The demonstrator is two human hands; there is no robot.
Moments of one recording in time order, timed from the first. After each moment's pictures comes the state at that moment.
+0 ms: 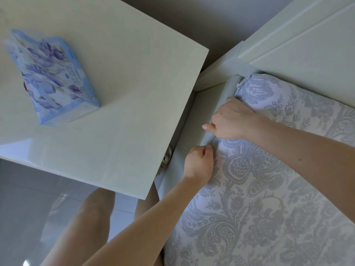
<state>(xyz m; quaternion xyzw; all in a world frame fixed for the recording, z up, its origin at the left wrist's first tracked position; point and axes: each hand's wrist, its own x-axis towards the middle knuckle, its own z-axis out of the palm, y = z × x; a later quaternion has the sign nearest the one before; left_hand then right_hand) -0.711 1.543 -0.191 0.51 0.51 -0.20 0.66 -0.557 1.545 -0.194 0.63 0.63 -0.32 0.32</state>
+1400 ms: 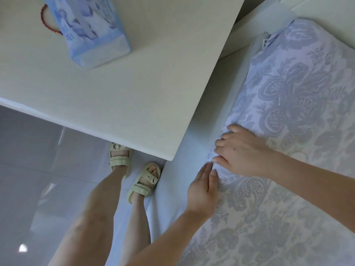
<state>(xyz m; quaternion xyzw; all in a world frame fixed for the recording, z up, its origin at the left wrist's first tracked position) -0.883 1.471 -0.194 0.58 0.40 -0.18 0.69 -0.708 1.460 -0.179 0.62 0.70 -0.29 0.20</state>
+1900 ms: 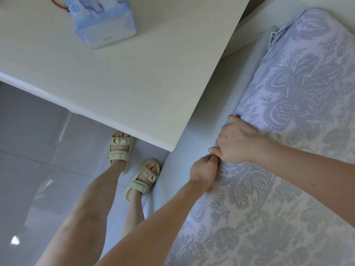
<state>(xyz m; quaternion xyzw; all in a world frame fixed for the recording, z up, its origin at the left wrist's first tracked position) -0.850 1.490 -0.211 0.44 0.46 -0.29 0.71 -0.721 1.482 -0.193 0.52 0.67 -0.32 0.41</state>
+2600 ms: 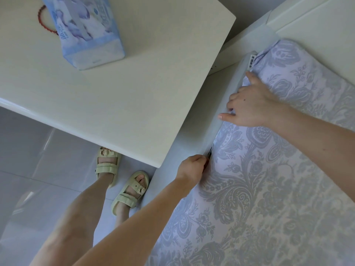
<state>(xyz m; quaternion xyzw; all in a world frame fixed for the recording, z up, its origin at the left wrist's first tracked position) -0.828 1.504 -0.238 0.35 0.48 -0.26 0.76 -0.608 1.526 -0.175 0.62 0.62 -0.20 0.44</state>
